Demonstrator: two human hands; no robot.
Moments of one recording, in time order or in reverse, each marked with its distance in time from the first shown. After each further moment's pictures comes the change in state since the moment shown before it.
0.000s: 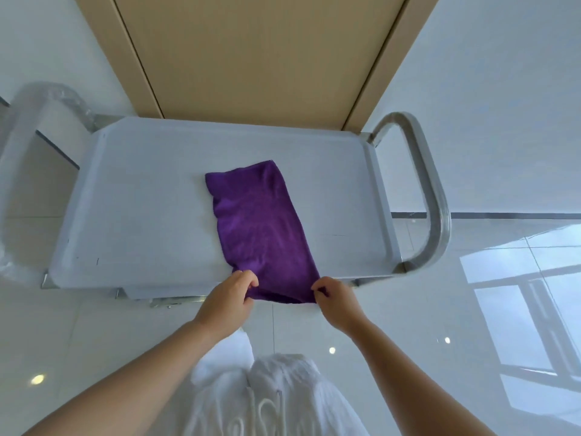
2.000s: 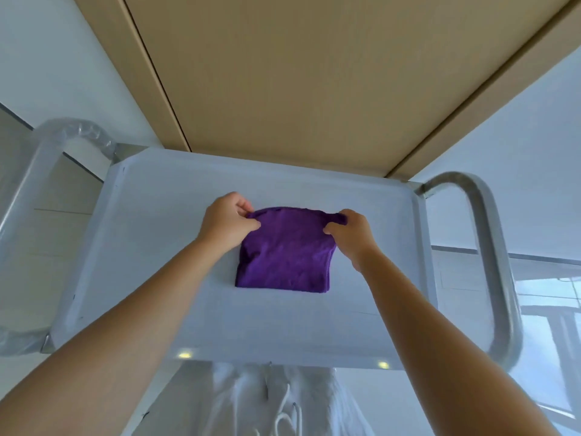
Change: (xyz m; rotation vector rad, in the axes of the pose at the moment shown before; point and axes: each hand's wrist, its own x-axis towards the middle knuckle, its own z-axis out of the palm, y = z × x) left_hand 0.201 0.012 -0.161 -0.343 0.274 -0.392; right_hand 0.186 -0.168 -0.100 0.373 0.048 0.083
